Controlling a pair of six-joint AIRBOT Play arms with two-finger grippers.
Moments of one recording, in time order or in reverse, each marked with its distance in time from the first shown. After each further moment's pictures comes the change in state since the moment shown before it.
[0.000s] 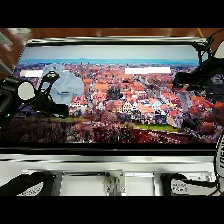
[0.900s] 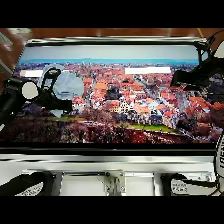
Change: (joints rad) left arm 0.000 -0.032 -0.001 -0.030 0.140 -0.001; right arm 0.000 -0.001 -0.001 0.058 0.004 0.070
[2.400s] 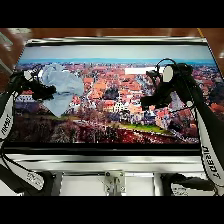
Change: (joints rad) left arm 0.463 -0.665 0.399 -0.087 0.166 -0.039; right arm 0.330 0.000 -0.294 -0.052 -0.085 -0.021
